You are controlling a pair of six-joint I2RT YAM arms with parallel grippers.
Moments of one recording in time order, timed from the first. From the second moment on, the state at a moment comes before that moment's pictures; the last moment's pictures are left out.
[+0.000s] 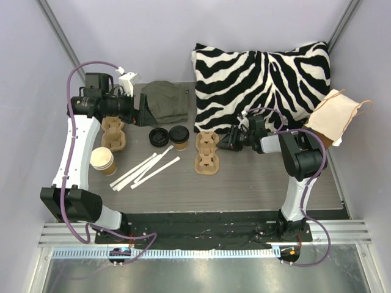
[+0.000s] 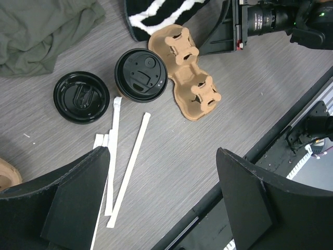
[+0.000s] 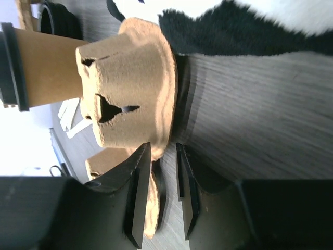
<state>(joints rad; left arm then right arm) -0.04 1.46 1.65 -1.02 0.68 0.13 0.22 1.94 0.91 0.32 -0.69 0.61</state>
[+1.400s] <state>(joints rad) -0.03 1.44 1.69 -1.03 0.61 0.08 0.56 1.37 1.12 -0.51 -0.29 -0.15</state>
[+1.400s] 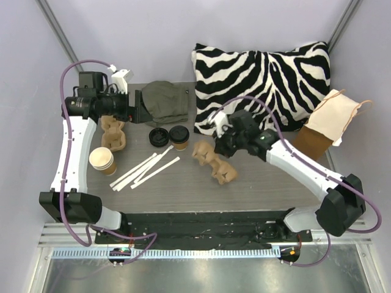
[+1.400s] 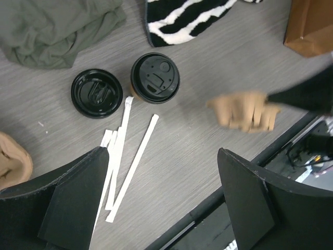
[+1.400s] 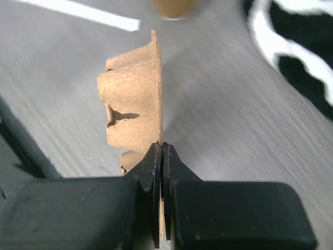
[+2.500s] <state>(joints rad) 0.23 1.52 1.61 -1.01 0.82 -0.07 1.27 1.71 1.26 -0.41 0.22 -0.24</state>
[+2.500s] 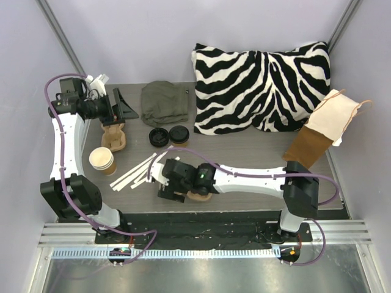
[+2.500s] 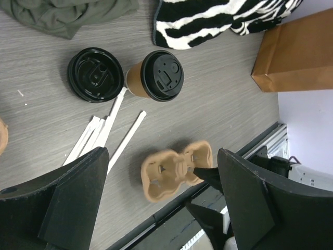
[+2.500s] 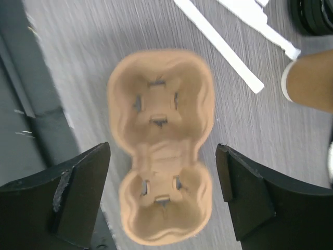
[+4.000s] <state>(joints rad) -0.20 1.25 1.43 -1.06 0.72 0.26 -0.09 1.26 1.42 -0.99 0.30 -0.58</state>
